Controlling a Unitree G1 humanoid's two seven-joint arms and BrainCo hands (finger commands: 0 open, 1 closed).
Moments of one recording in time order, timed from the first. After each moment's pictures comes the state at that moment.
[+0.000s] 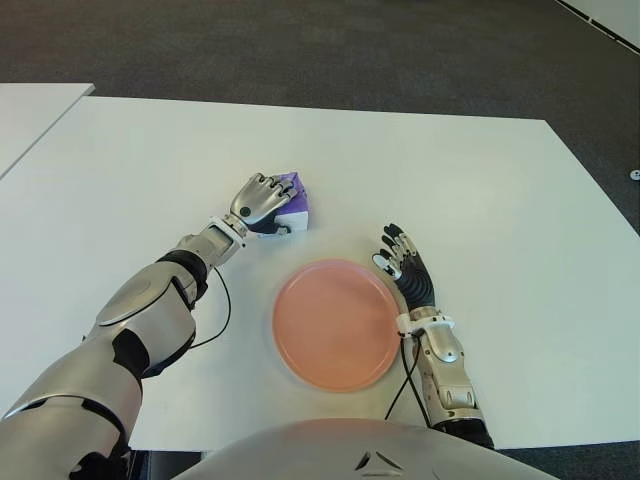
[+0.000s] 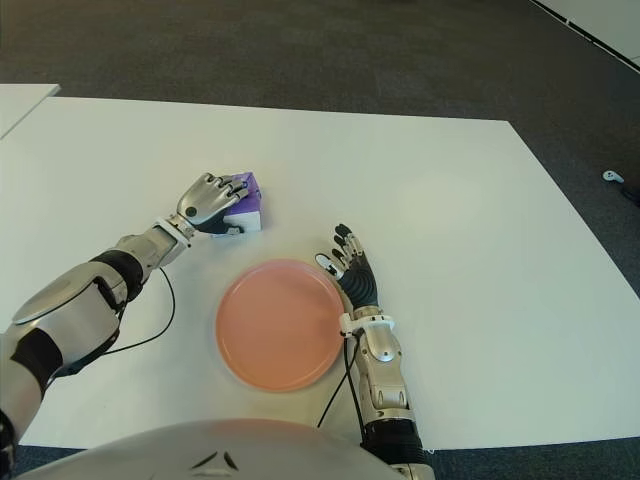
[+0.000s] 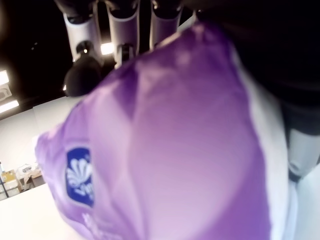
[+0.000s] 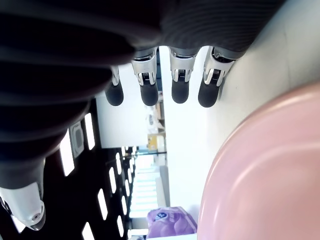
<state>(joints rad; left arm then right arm) -0.80 0.35 -0.95 1.33 1.01 -0.27 0.97 0.16 0.00 0.04 0.11 0.05 -0.17 0.12</state>
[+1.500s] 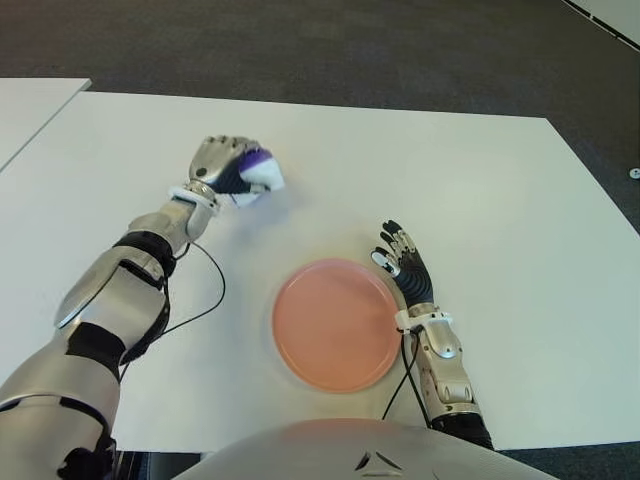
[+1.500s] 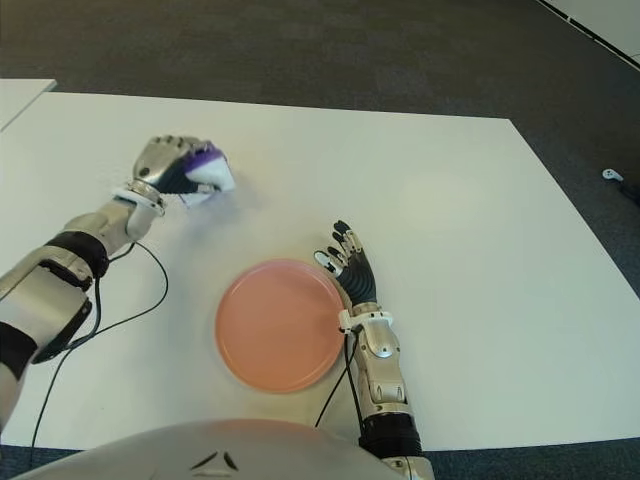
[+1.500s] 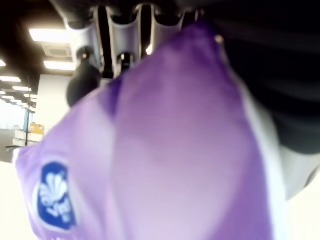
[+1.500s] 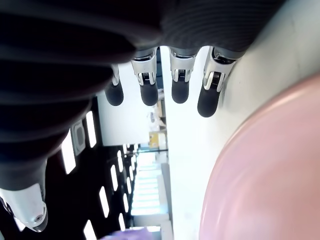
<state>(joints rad) -0.86 0.51 -0.51 1.20 0.67 -0.62 0.72 0.12 0.00 0.03 0.15 0.05 -0.20 0.12</state>
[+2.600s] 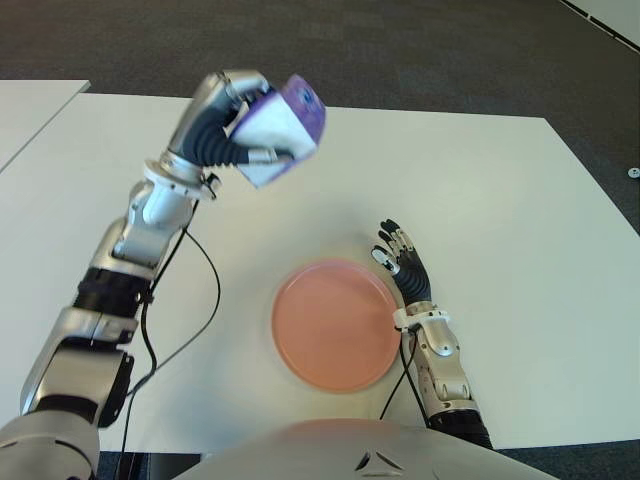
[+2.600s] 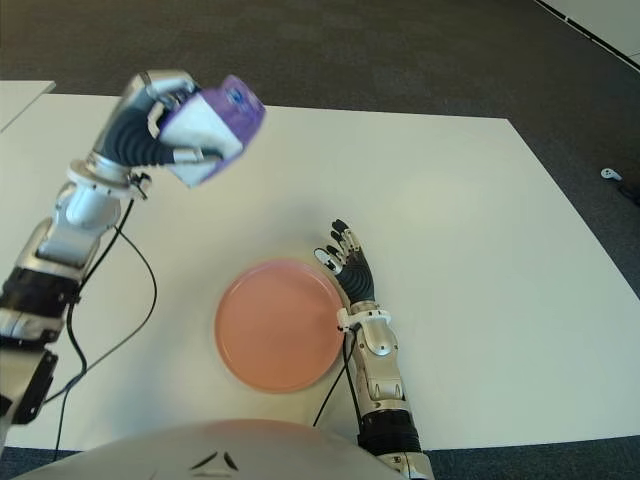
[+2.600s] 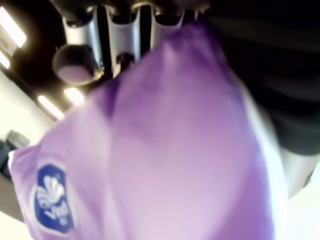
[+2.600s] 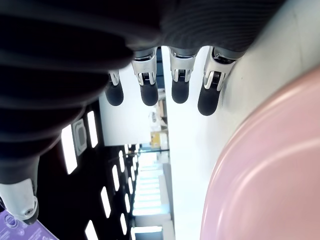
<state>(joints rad) -0.36 0.54 -0.14 0.05 0.23 -0.60 0.01 0.11 0.00 0.04 0.18 0.05 -0.21 0.13</state>
